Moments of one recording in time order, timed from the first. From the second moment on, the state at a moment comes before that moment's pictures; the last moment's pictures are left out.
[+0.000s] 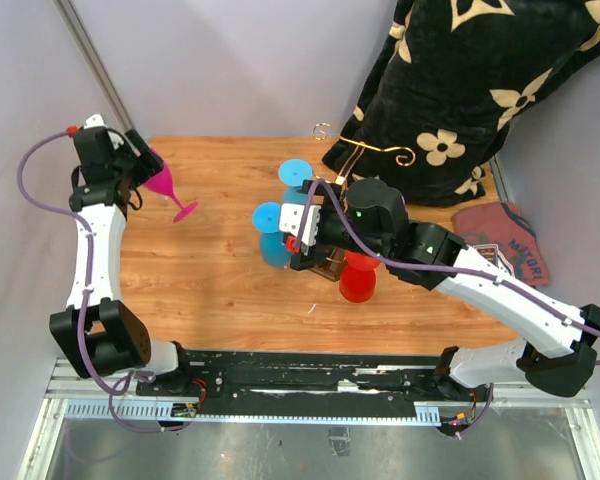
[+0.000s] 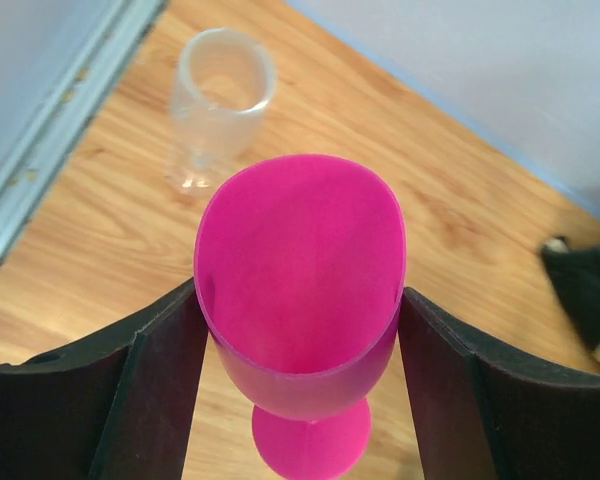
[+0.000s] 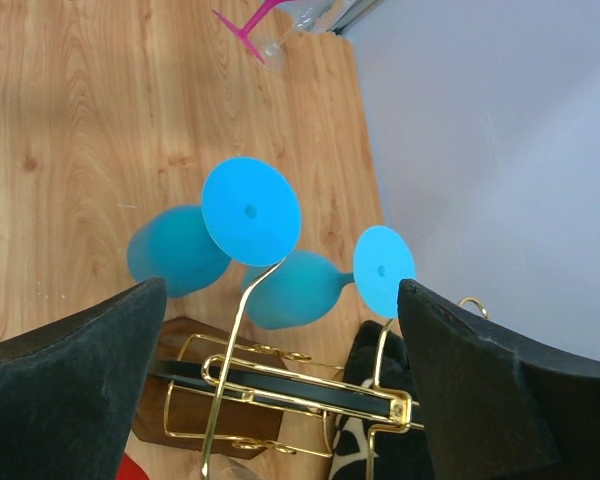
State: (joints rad) left arm 0.26 1.39 1.41 -0.48 0.12 -0.40; right arm 1.04 1.27 1.46 -0.49 -0.05 -0.76
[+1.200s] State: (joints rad) left arm 0.14 1.58 0.70 0.82 -0.80 -0.02; right arm 0.83 1.08 1.24 -0.31 -0.20 -0.57
